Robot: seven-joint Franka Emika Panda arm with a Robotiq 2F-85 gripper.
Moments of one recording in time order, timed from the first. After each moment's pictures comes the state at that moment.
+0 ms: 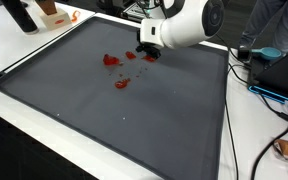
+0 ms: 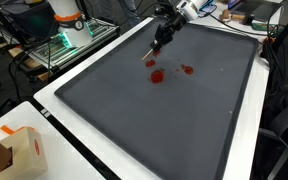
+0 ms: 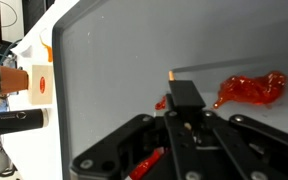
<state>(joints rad) 0.38 0.59 0.07 -1.80 -0.53 1.66 0.91</state>
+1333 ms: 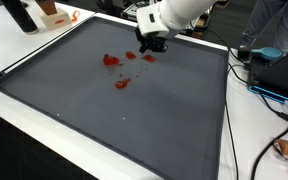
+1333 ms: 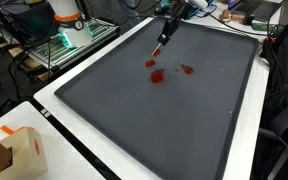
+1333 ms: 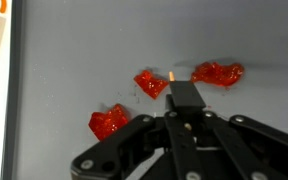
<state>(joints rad) 0.34 0.47 0.08 -1.85 -0.44 1.81 0.58</state>
